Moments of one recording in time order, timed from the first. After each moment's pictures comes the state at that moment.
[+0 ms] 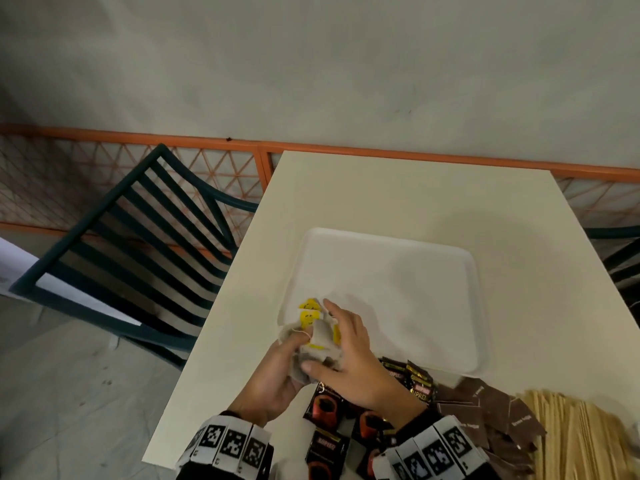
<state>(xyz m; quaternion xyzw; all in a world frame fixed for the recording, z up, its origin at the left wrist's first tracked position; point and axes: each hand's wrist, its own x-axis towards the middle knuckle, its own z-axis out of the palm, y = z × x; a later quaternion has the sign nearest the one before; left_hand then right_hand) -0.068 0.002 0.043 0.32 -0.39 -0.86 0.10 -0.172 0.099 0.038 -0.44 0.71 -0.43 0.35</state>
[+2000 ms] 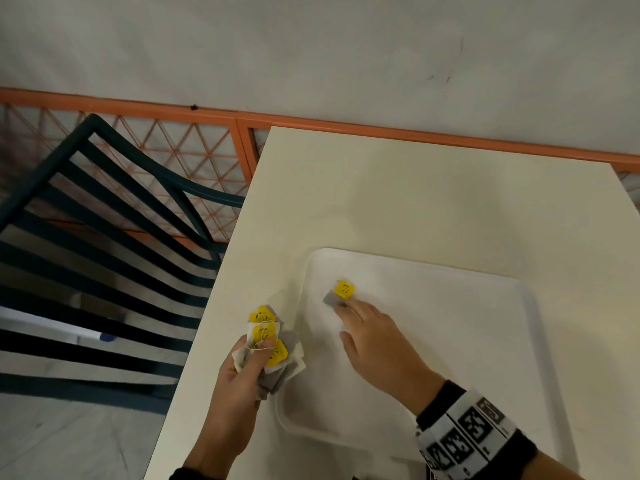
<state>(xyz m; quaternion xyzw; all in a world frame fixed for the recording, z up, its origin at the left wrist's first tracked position) -0.105 -0.128 -0.026 0.46 -0.45 -0.74 0.21 -0.280 -0.028 -0.026 -0.54 0.82 -0.15 0.15</state>
